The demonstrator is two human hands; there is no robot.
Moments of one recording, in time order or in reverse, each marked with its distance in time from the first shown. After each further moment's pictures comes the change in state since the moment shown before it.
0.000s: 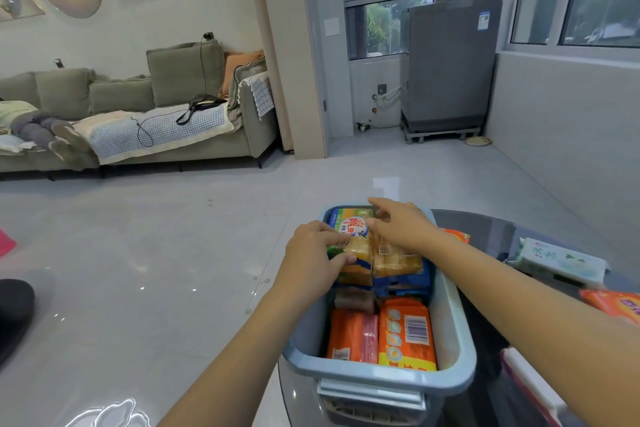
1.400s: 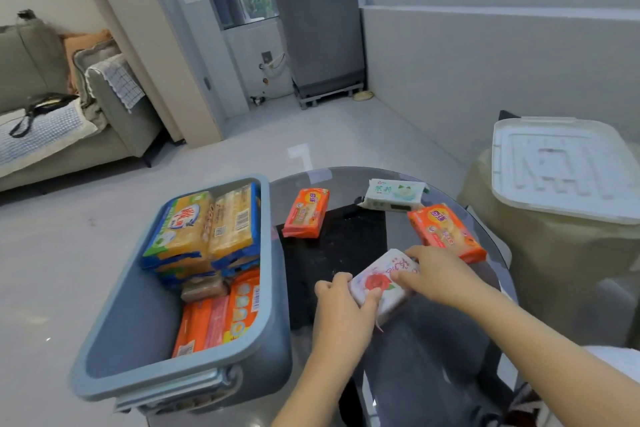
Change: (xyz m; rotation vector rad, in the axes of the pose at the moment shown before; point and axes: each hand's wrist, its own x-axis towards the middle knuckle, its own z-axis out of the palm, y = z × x) left_hand -0.088 0.149 0.175 -0.247 -0.409 -0.220; right_hand -0.181 0.200 -0.023 -0.045 -0.040 0.486
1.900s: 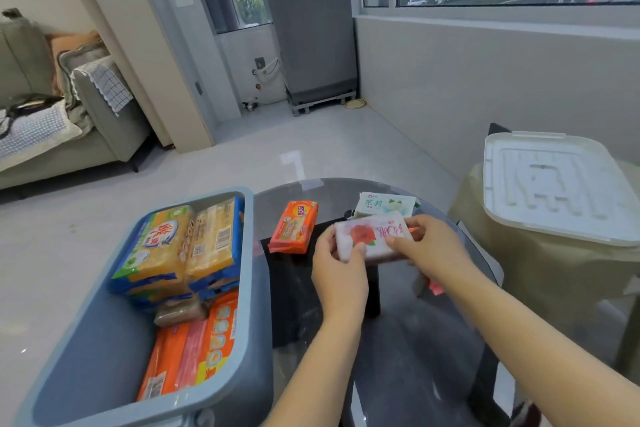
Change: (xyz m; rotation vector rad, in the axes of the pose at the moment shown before) left_hand 0.055 0.045 0.012 -0.729 0.284 0.021; right_hand 0.027 -0.002 -0.031 0.596 0.326 0.019
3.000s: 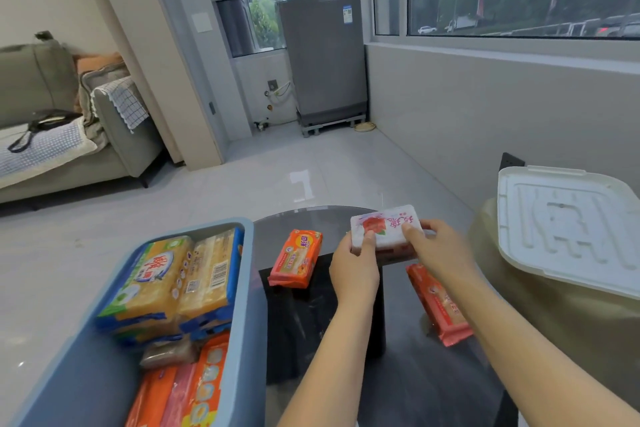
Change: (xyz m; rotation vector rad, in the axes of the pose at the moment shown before) left_hand 0.053 0.019 0.041 0.084 -0.068 -0.003; right_hand 0.047 -0.017 -0.008 0.055 0.141 0.018
